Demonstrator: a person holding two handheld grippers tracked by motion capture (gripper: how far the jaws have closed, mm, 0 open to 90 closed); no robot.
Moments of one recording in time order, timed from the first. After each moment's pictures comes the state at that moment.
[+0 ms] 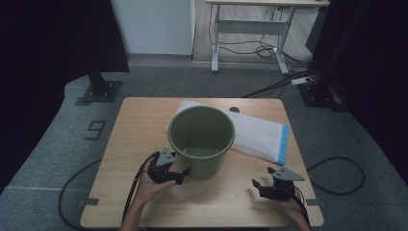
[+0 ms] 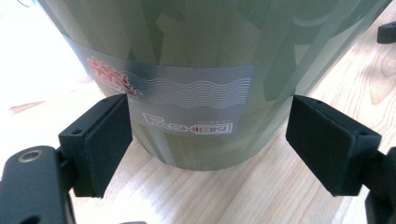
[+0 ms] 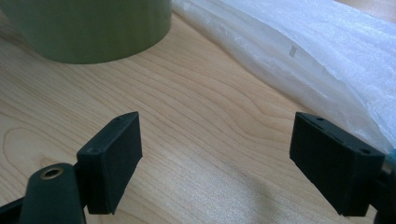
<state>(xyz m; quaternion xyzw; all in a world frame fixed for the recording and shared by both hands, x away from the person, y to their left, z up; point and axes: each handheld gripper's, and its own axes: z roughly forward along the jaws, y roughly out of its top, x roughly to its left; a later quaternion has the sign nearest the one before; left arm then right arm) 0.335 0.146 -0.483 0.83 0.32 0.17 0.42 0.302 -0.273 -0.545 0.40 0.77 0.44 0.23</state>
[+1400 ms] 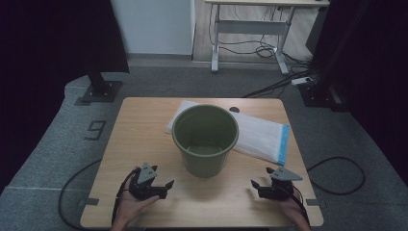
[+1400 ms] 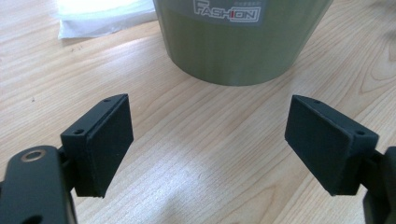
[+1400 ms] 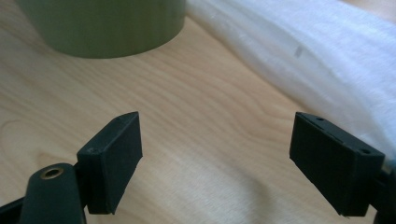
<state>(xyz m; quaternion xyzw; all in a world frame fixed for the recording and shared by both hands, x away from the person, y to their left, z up) 0.285 0.196 -0.497 0.82 0.37 0.20 0.39 0.304 -0.269 -0.545 0.38 0.78 0.43 0.24</state>
